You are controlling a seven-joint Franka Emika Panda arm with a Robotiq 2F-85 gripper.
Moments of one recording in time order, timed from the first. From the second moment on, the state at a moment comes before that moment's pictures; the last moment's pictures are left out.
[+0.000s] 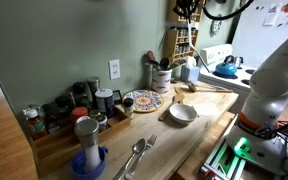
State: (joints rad) arm -0.14 -0.30 0.23 -1.80 -0.34 1.30 1.19
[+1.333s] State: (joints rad) arm -0.08 -0.19 0.01 -2.25 -0.59 1.59 1.09
